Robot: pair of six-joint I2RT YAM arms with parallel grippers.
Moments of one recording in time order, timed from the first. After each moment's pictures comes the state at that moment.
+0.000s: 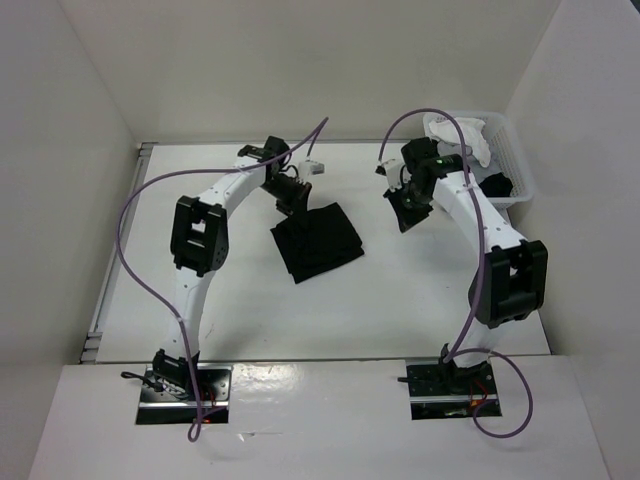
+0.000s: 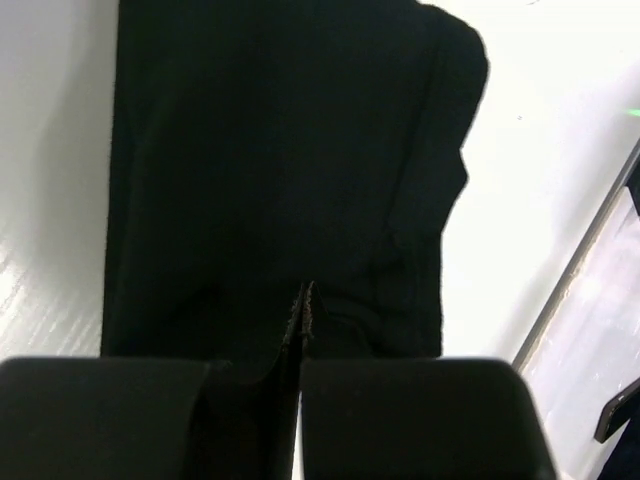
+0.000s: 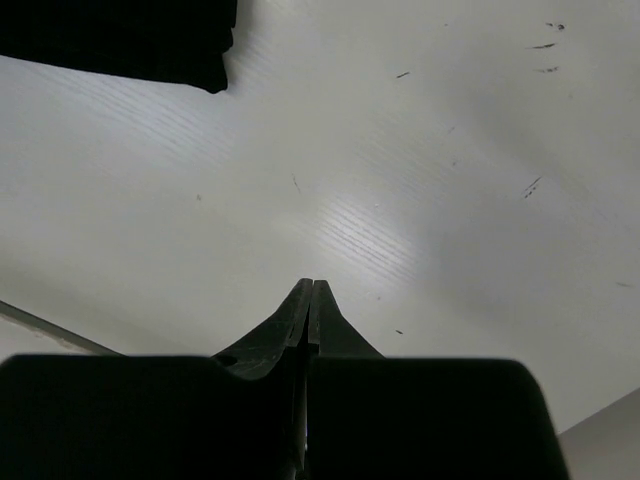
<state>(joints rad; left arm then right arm) -0.33 2.36 2.10 -1.05 0.73 0.31 0.24 1.68 1.52 -1.06 -0.13 -0.31</state>
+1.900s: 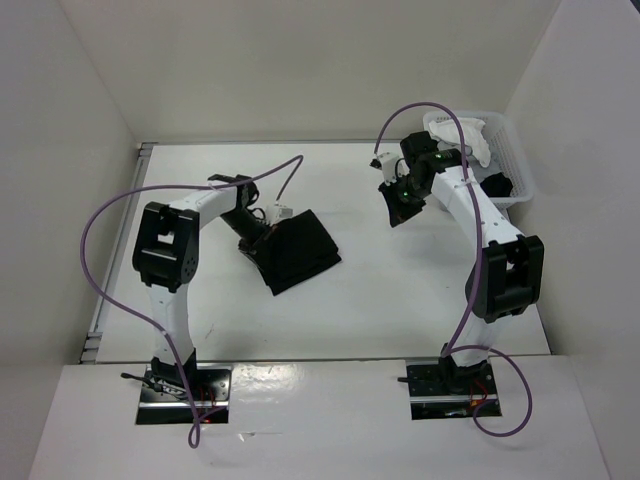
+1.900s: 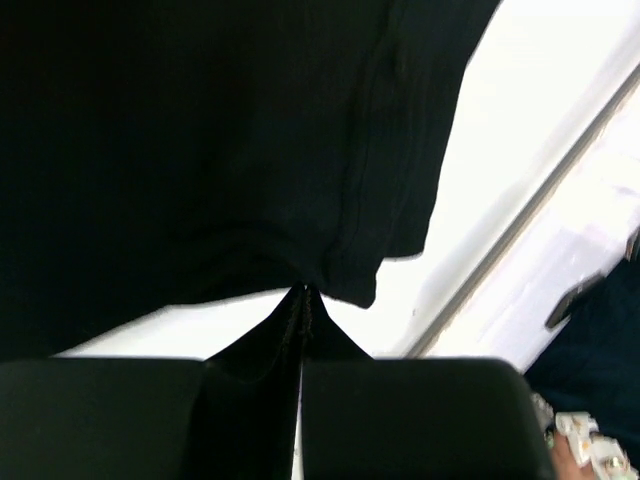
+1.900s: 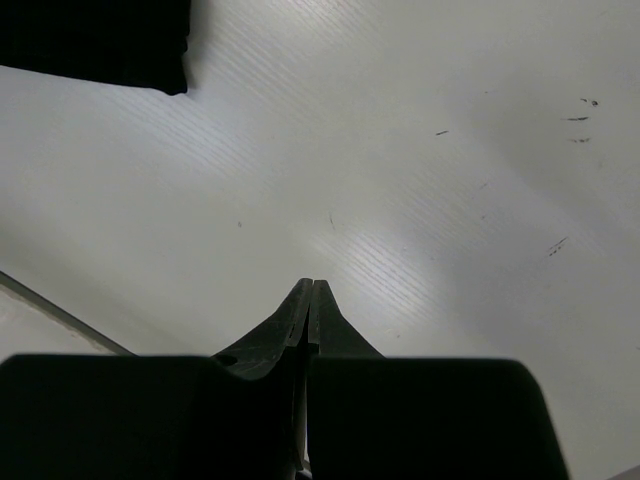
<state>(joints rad) -0.23 2.07 1.50 -1.10 0.65 0.45 0.23 1.72 1.58 -1.05 -0.26 -0.33</state>
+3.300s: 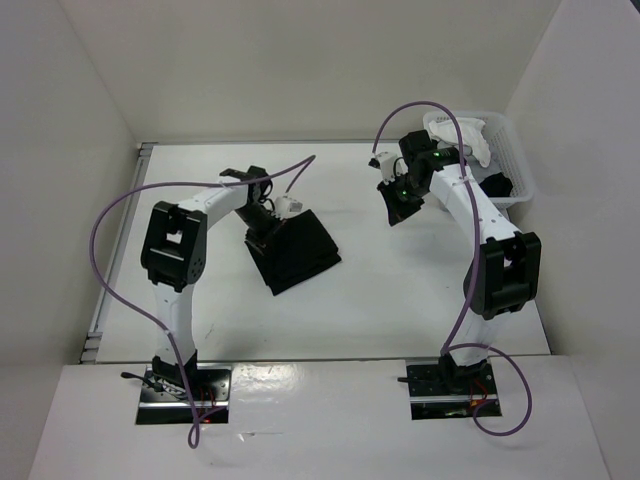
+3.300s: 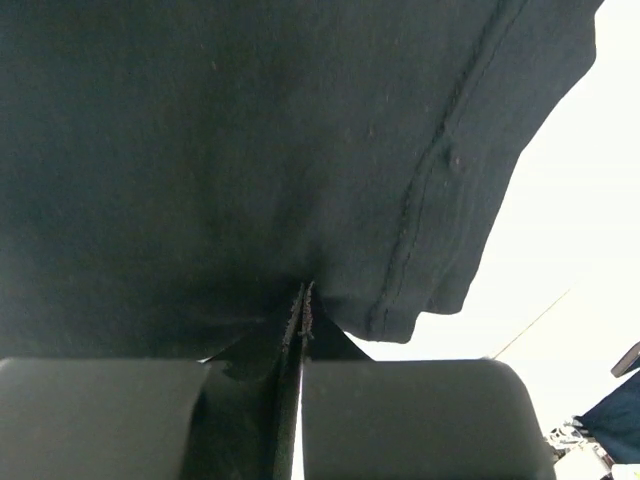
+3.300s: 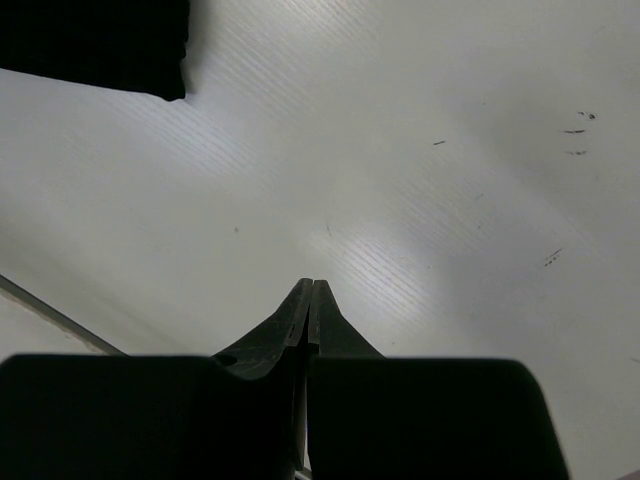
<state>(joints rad) -0.30 2.10 1.59 -1.04 0.48 0.39 0.23 1.74 1.60 -1.05 -0.27 -0.34</state>
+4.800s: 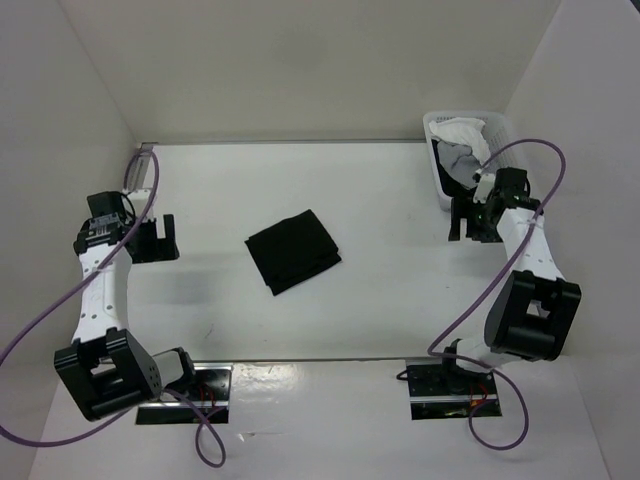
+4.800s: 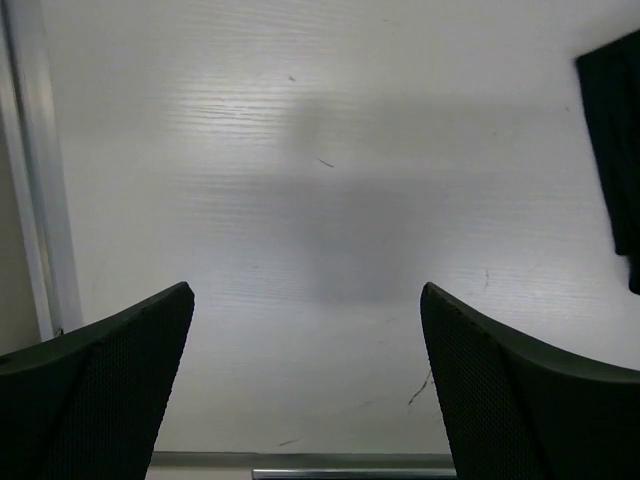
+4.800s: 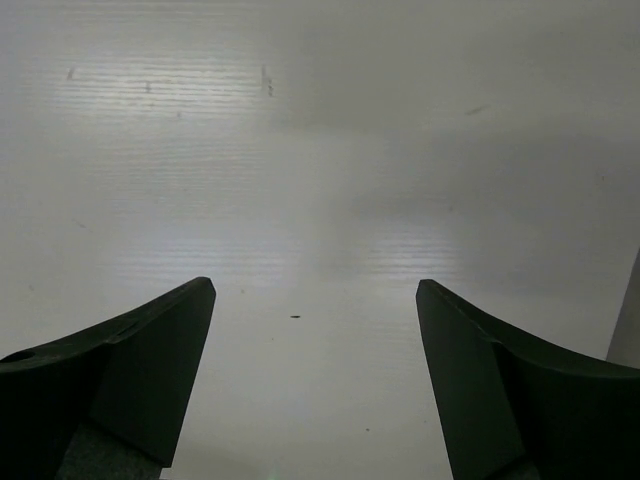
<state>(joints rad) 0.36 1.19 1.02 -0.81 0.20 0.20 -0.25 1.46 1.16 -0.74 -0.16 -0.20</state>
